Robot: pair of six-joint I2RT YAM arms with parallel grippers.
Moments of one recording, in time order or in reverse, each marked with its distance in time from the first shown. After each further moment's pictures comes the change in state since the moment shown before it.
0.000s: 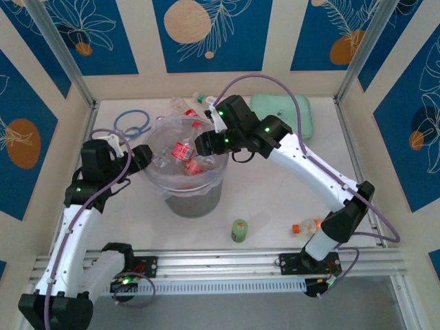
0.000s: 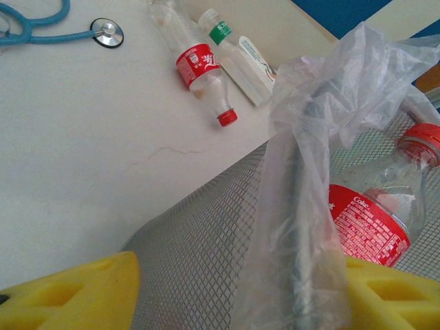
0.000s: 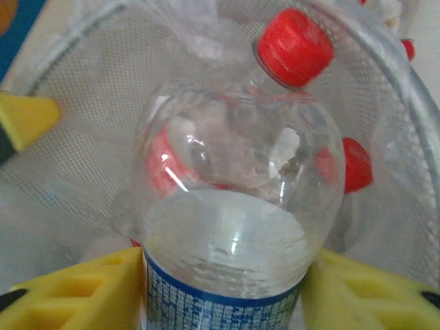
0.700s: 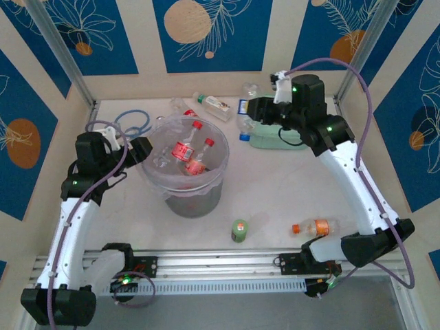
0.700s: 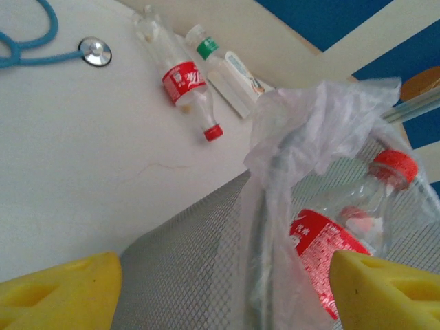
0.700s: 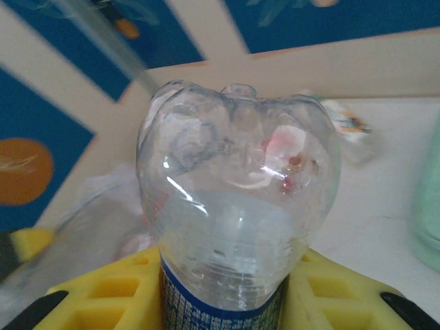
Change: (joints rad) left arm 0.051 0.060 0.067 -0.006 0.074 0.026; right arm -0.371 -0.260 -0.124 0.219 -0.158 -0.034
